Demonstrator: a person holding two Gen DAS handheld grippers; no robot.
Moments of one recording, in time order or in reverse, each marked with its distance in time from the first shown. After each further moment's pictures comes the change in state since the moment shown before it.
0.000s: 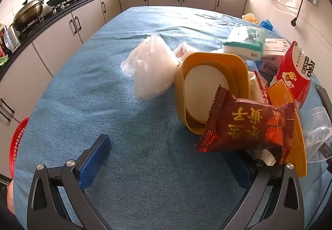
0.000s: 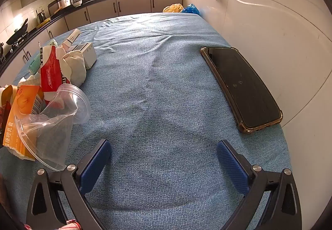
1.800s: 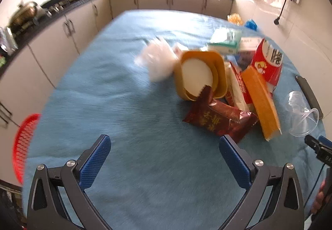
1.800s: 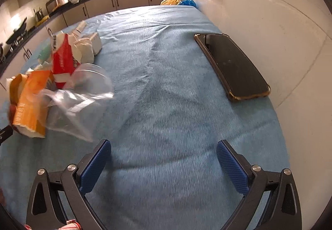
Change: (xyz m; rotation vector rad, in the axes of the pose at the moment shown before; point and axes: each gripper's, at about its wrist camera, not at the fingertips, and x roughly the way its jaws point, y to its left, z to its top) left arm -0.065 0.019 -0.031 0.041 -0.039 -0.062; right arm -0.037 -0.003 -0.031 0.039 0.052 0.013
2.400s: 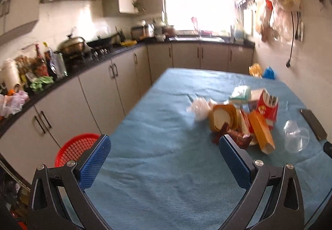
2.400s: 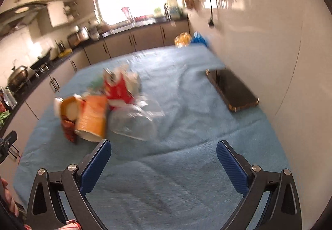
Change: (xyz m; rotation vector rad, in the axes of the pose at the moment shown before) left arm -0.128 0.024 -0.040 -0.077 -0.385 0.215; right arm -0.111 0.031 -0.043 0.029 -0.307 0.123
